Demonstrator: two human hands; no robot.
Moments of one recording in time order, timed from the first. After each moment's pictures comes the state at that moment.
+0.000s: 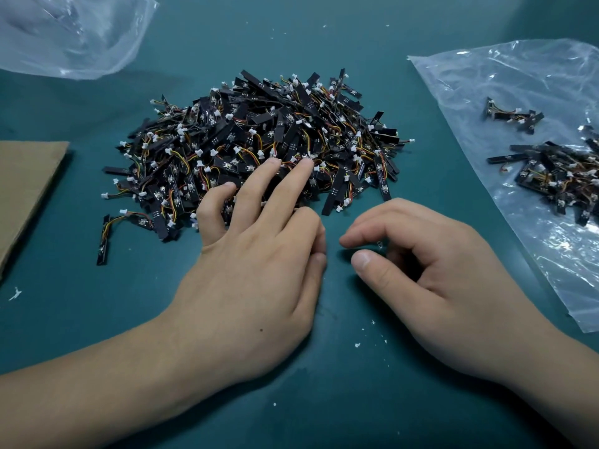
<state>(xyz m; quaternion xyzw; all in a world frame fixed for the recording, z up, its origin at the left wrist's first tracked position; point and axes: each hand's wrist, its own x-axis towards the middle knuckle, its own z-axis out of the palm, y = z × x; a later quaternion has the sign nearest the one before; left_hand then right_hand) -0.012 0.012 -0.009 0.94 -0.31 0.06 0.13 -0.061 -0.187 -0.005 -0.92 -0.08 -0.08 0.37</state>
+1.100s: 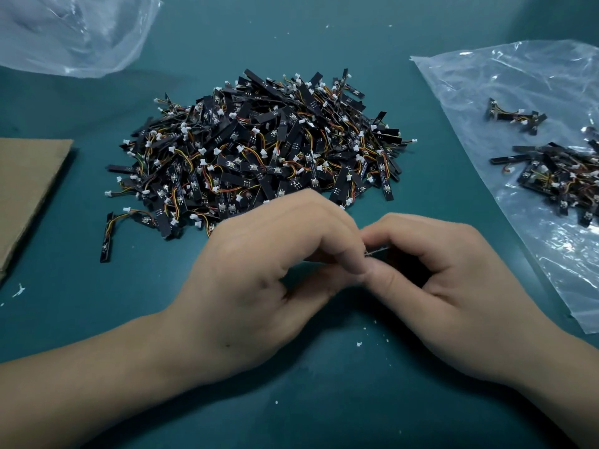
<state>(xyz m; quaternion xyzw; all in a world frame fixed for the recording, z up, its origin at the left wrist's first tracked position) 0.001 0.010 -0.010 0.71 -0.46 0.09 0.52 -0.061 -0.190 -0.002 -0.91 -0.12 -0.06 0.39</state>
